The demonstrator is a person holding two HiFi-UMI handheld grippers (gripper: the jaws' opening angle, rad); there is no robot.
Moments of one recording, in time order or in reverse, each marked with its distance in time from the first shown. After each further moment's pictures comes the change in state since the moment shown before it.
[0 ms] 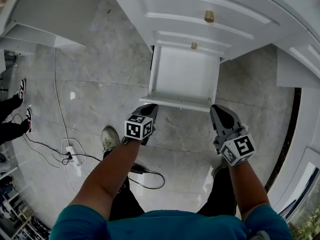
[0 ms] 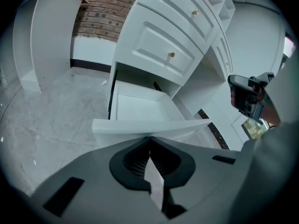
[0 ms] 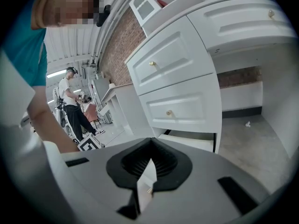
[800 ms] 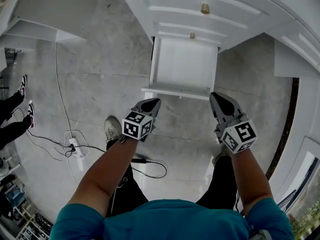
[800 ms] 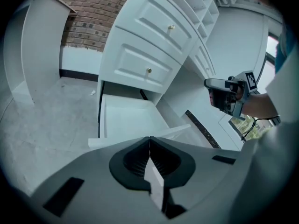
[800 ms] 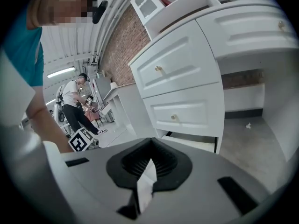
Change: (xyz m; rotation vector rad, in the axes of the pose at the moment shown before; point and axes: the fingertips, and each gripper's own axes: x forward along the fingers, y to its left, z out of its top) left arm -0.061 -0.053 0.021 0.090 -0.043 -0.104; right arm -0.014 0.020 0.027 0.000 0.036 0.010
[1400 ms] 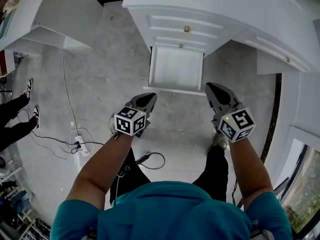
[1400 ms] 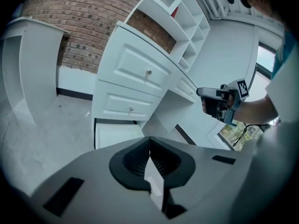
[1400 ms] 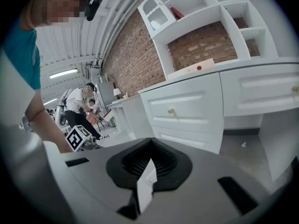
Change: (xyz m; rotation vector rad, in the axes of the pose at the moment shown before) left arm -0.124 -0.081 0.125 0.024 -0.115 -0.060; right arm -0.073 0.053 0.150 -0.043 -0.028 -0.008
